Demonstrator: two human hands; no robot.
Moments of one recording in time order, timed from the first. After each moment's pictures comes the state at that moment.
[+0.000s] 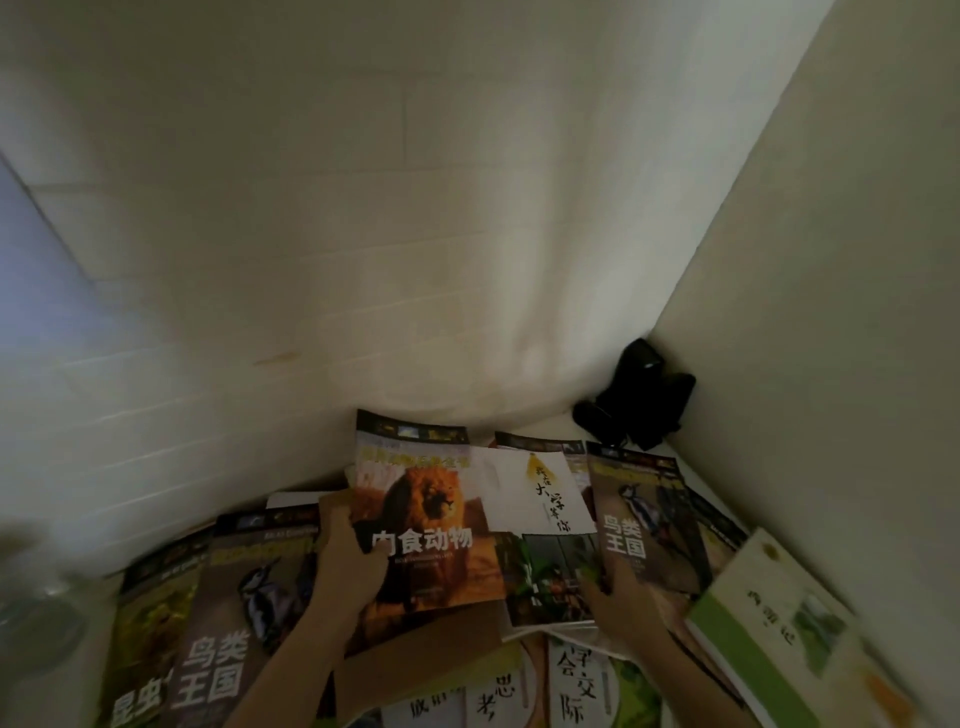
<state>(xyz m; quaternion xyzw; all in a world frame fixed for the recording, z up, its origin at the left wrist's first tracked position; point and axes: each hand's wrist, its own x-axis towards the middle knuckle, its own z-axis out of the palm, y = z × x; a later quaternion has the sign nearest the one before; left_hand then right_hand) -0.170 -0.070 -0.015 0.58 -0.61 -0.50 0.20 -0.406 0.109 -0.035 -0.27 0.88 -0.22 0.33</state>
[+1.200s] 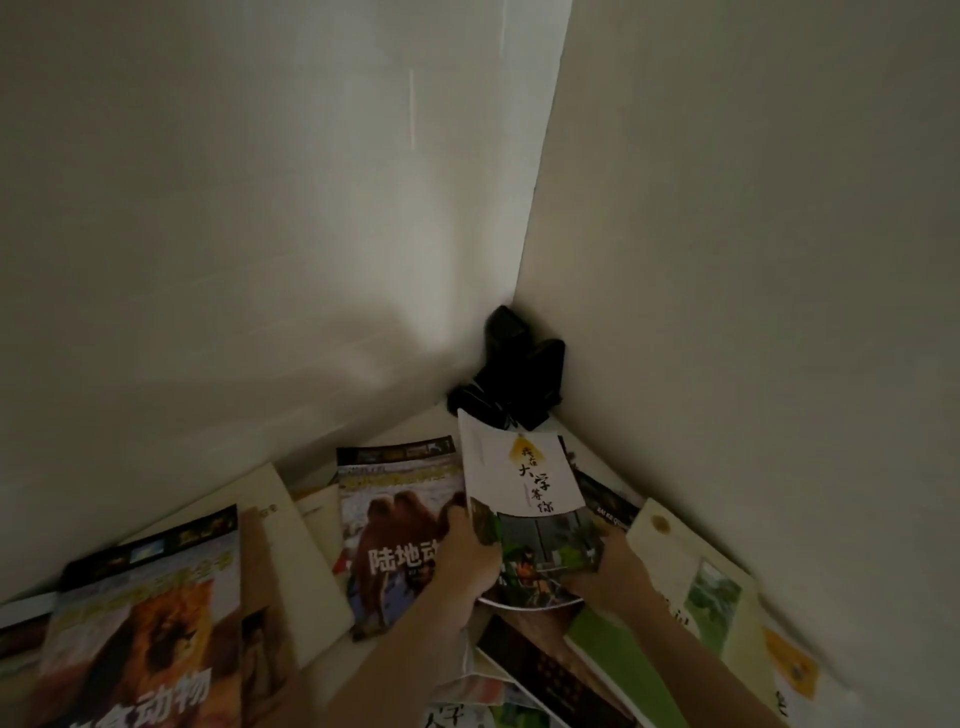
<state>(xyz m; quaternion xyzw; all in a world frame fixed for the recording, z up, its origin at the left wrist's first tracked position) -0.453 0.021 -0.062 0.47 -0.67 -0.57 -0.02 -0.563 0.168 -0.064 -0.18 0.90 -0.26 0.29</state>
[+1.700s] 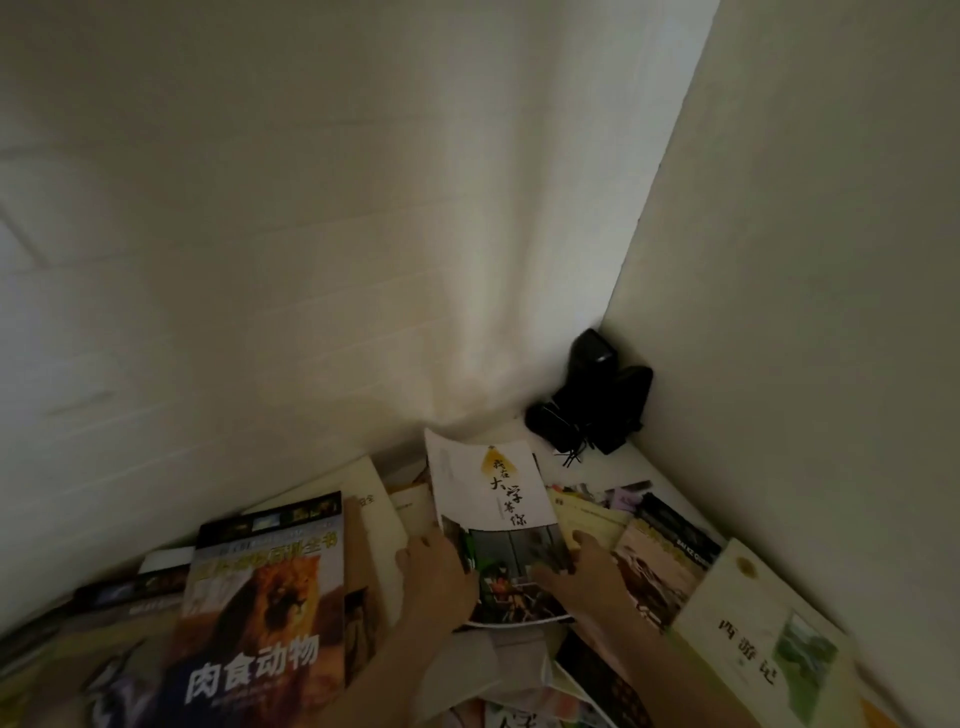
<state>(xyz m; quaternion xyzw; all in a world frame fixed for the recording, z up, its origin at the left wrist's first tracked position) -0.356 -0.027 -0.047 0.51 -0.81 -0.29 -0.07 -0.496 0.076 -0.067 -0.18 0.86 -0.31 0.37</state>
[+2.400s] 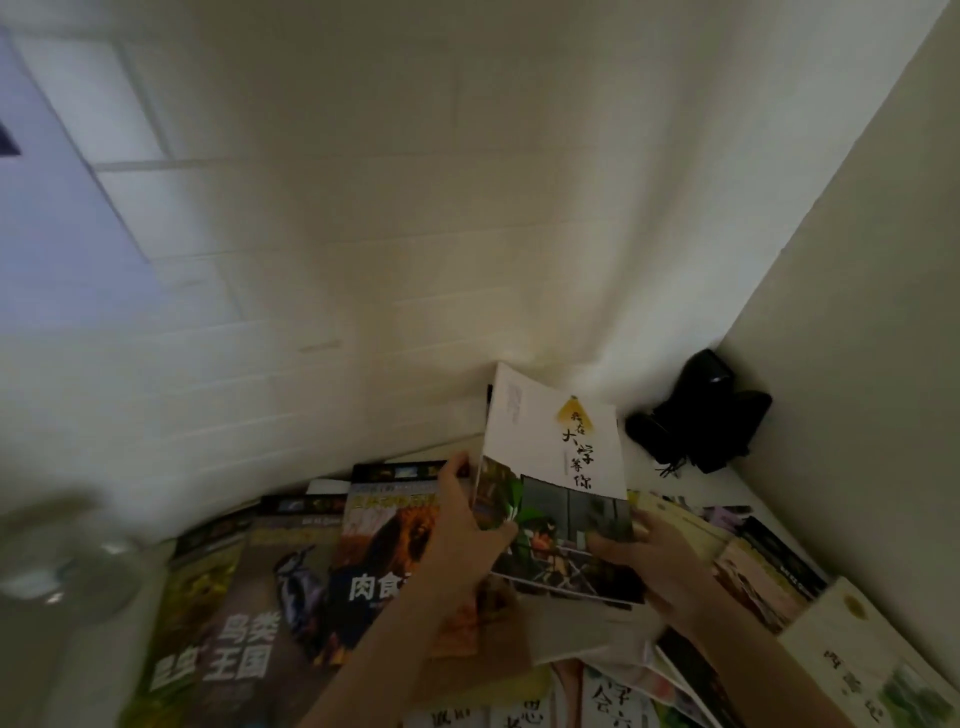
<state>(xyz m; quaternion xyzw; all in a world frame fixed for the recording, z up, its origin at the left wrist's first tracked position) -0.237 -0.056 0.008 0.45 -0.57 -0.64 0.24 -0.425 0.054 0.009 -0.16 0.68 -0.52 0.49</state>
